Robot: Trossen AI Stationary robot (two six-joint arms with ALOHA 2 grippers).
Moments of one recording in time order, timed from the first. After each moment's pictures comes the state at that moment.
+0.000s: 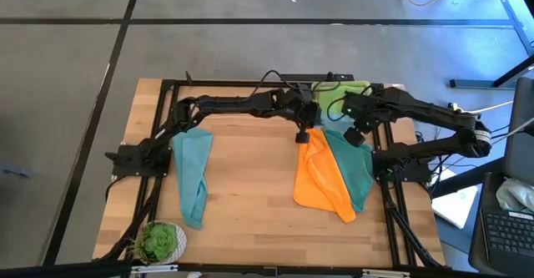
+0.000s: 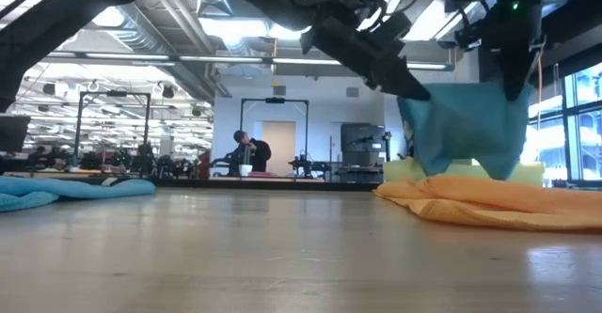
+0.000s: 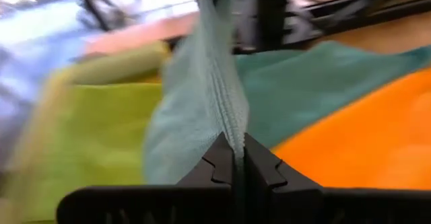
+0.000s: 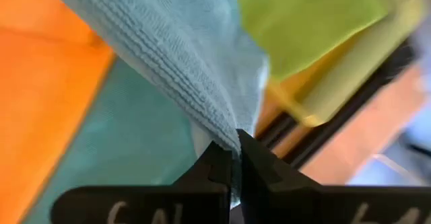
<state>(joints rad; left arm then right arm) 0.25 2.24 1.93 -0.26 0.22 0.36 -0.39 1.13 1.06 -1.43 0.24 0.34</state>
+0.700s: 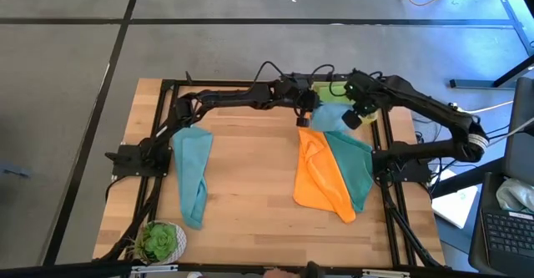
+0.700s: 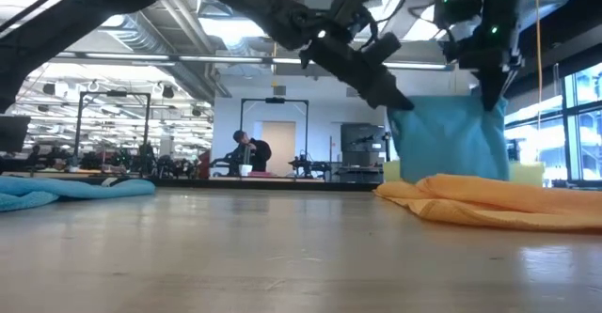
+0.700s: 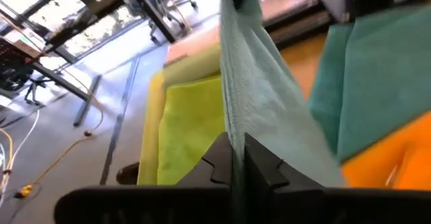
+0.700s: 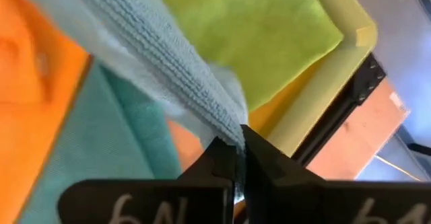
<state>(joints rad) 0.34 2.28 1.93 -0.12 0.08 0.60 -0.68 1.17 1.04 -1.23 0.30 0.10</state>
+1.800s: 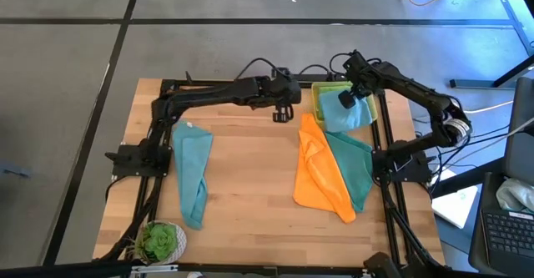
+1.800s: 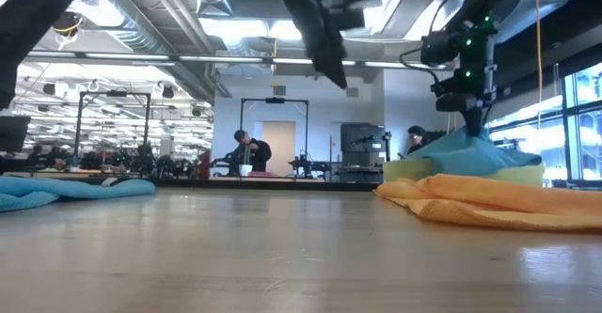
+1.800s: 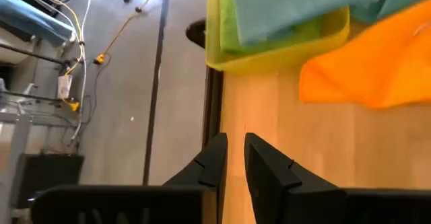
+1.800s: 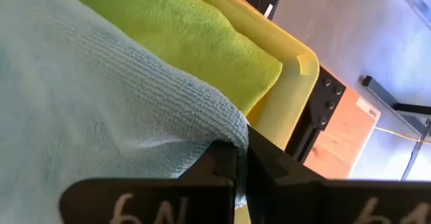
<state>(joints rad) 0.27 2.03 1.93 -0.70 -0.41 0.50 -0.95 1.41 1.05 -0.94 0.35 0.01</state>
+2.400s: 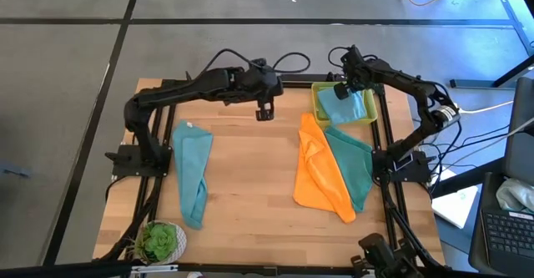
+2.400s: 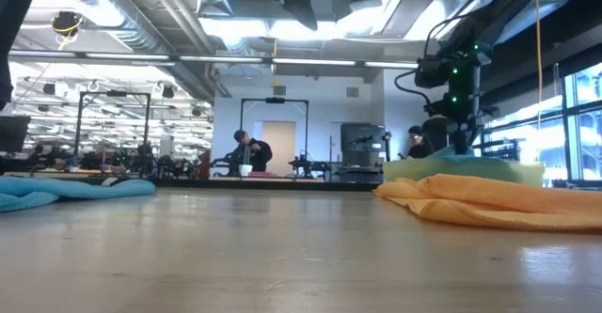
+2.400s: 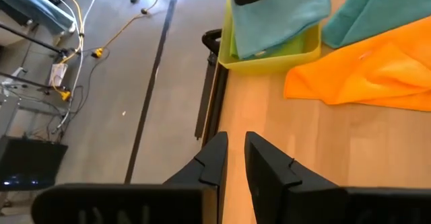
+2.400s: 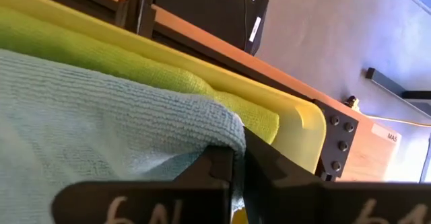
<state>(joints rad) 0.22 1.79 1.93 -0.91 -0.40 0.34 -1.04 1.58 1.05 -0.70 0.35 0.05</state>
